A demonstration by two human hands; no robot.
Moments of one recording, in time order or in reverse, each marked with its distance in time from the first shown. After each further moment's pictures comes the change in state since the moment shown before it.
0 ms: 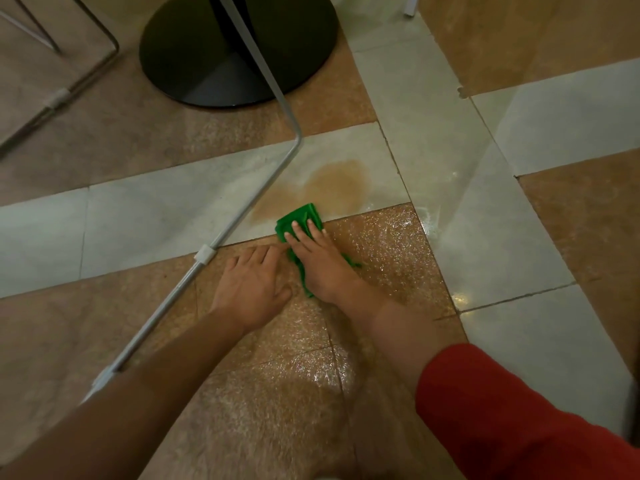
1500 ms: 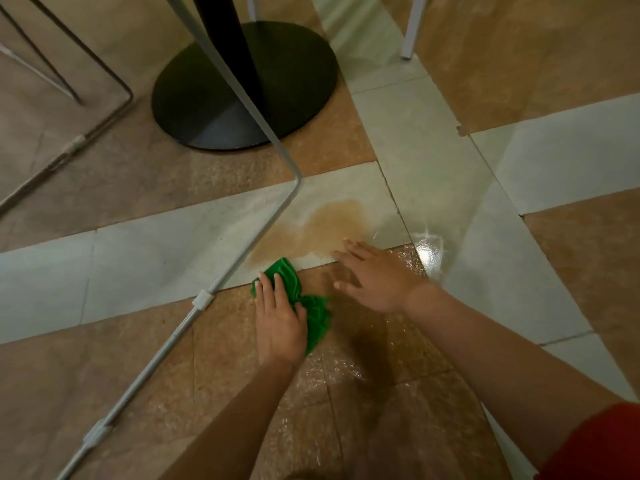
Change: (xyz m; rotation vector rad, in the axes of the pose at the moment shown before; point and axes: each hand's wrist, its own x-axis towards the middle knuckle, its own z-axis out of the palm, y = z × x) left_hand 0.041 0.036 0.064 -0.352 0.224 -0.413; right_hand -0.027 0.069 -0.079 0.085 -0.147 0.077
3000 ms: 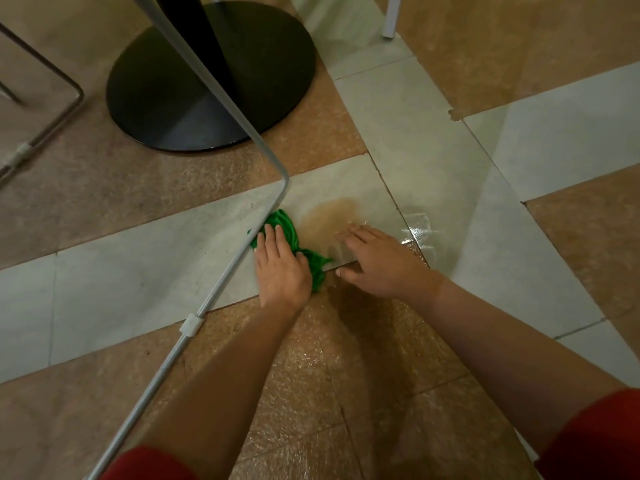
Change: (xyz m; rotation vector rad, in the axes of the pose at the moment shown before) left_hand 0.098 0.023 0.005 0.062 -0.011 0.130; right_hand 0.035 0.011 -0.004 0.015 0.119 0.117
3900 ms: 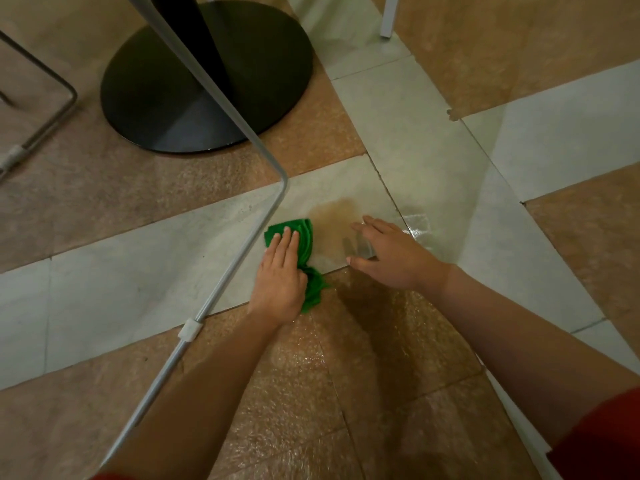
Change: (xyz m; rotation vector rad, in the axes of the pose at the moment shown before) left_hand -0.003 -0.021 -0.011 0.023 -0.128 0.312; right_hand 0.000 0.015 -0.010 0.154 0.008 0.099
